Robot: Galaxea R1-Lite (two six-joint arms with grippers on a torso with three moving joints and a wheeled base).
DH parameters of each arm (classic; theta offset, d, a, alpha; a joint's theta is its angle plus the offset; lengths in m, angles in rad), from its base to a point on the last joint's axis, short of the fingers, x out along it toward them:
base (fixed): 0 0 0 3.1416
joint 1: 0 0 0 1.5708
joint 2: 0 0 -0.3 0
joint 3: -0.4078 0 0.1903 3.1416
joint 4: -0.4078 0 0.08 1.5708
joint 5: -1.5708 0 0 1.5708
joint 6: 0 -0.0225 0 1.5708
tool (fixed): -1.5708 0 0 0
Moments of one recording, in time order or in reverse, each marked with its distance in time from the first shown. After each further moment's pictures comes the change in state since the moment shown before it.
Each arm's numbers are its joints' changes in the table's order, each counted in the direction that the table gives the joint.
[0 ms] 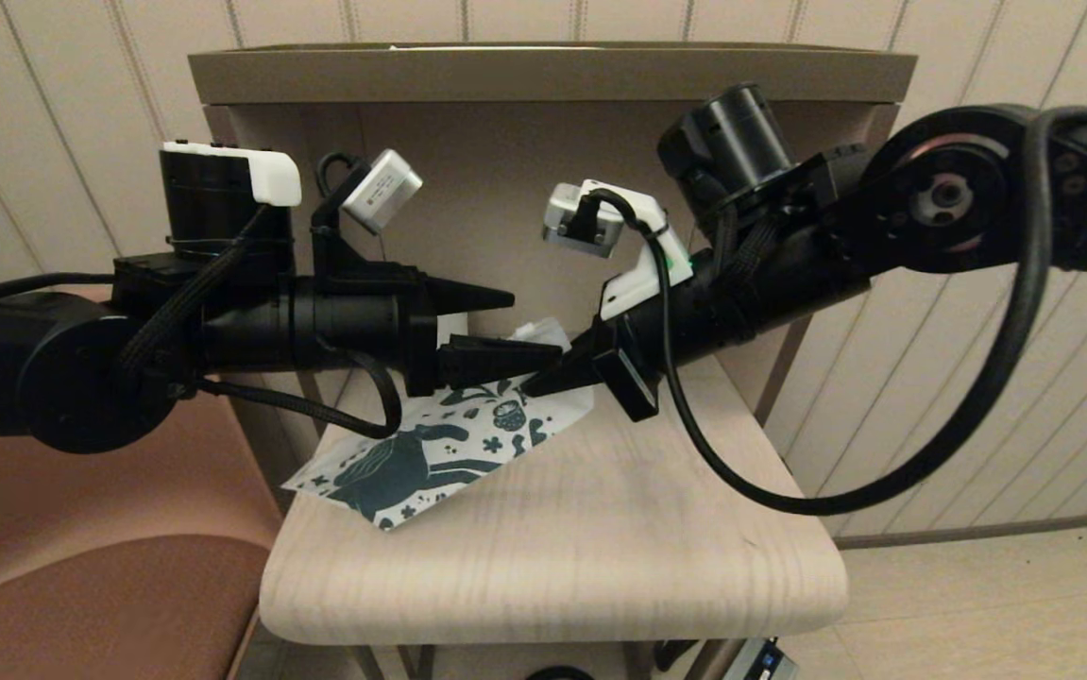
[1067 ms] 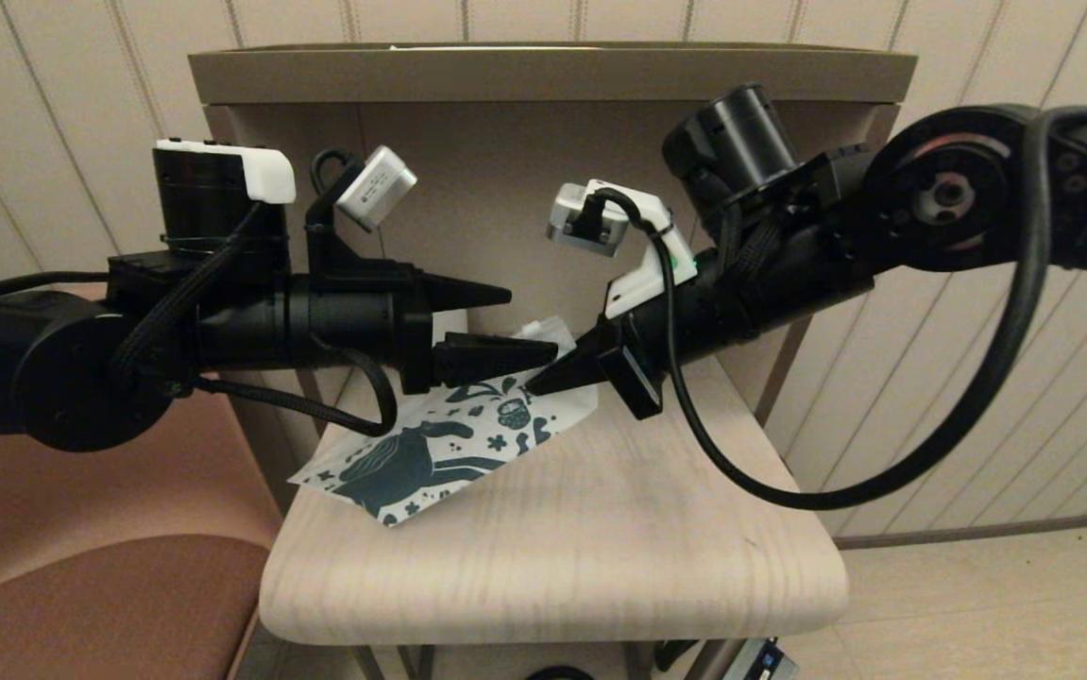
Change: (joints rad) left arm -0.003 -0.002 -0.001 0.004 0.007 -0.006; right arm 0.011 0.000 0.001 -0.004 -0.003 0.000
